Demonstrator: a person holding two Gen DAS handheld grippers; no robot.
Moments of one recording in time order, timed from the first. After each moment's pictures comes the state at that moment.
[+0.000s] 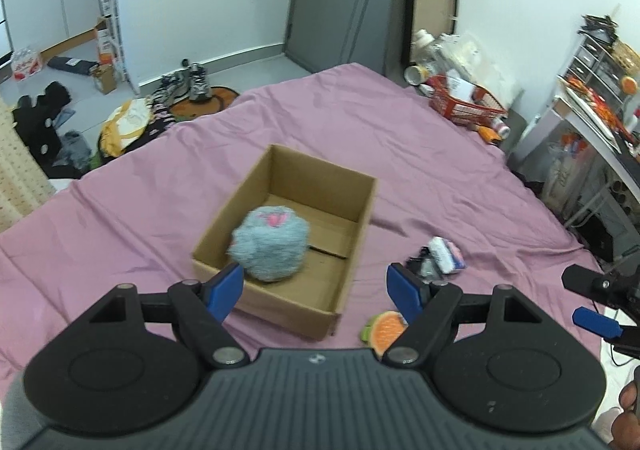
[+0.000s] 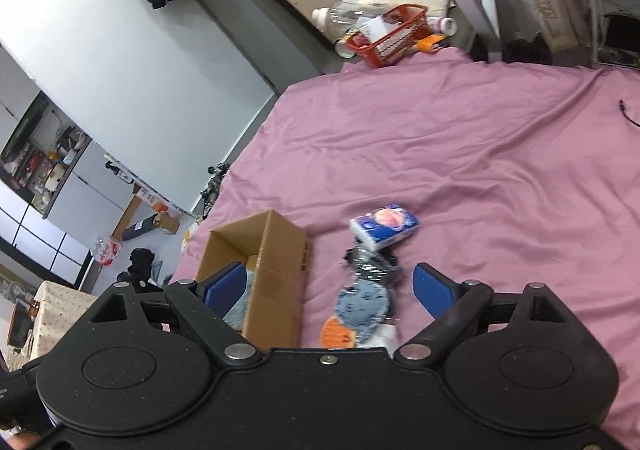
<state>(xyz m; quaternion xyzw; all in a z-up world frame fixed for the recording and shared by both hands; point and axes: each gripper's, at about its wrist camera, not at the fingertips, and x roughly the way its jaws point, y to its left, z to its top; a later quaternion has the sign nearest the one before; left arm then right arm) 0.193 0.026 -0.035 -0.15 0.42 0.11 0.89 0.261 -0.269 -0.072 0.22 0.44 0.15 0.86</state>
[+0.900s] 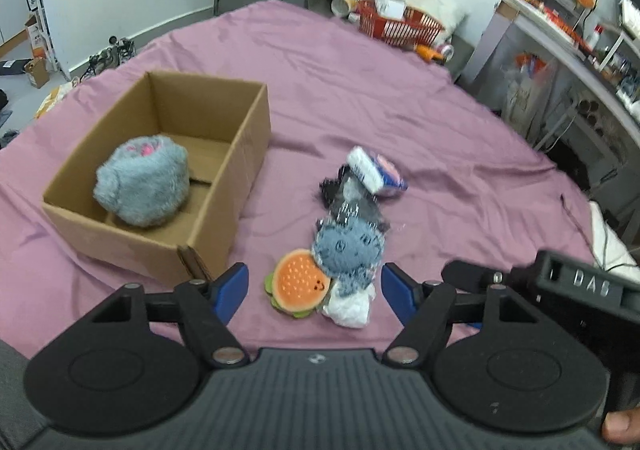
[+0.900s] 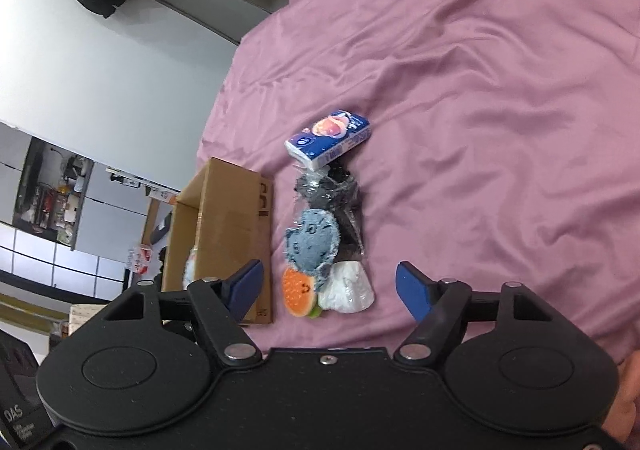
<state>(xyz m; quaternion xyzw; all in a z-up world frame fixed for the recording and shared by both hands) 0.219 -0.067 -0.125 -0.12 0.47 0.03 0.87 0.266 -0.294 -0.195 0.34 0.51 0.16 0.77</state>
